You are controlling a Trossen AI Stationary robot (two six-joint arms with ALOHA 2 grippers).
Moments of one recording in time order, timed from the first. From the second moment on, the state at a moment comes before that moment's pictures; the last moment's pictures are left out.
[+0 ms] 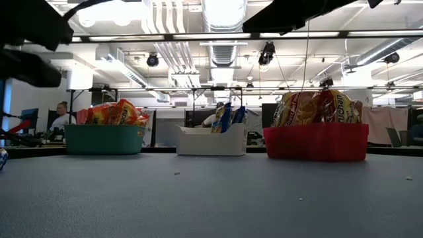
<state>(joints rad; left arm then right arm) -0.65 1.63 1.04 -0.87 0.09 -0.65 0.19 1.26 0.78 0.20 0.34 -0.24</state>
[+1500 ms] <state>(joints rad) -0.37 1.20 0.63 -0.44 -0.61 -0.37 0.19 1.26 0.78 0.22 0.34 -0.16</state>
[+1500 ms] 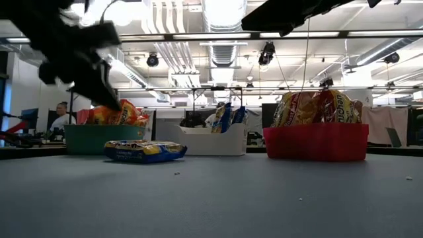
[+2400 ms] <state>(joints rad) -0.06 1.16 0.16 0.44 -0.60 -0.37 0.19 1.26 0.78 0.21 0.34 -0.20</state>
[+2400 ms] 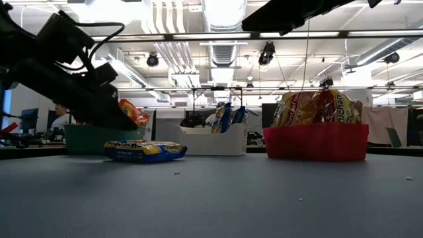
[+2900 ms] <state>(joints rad) -0.06 1.39 0.15 0.57 -0.63 -0.52 0.19 1.26 0.78 0.21 0.34 -0.20</state>
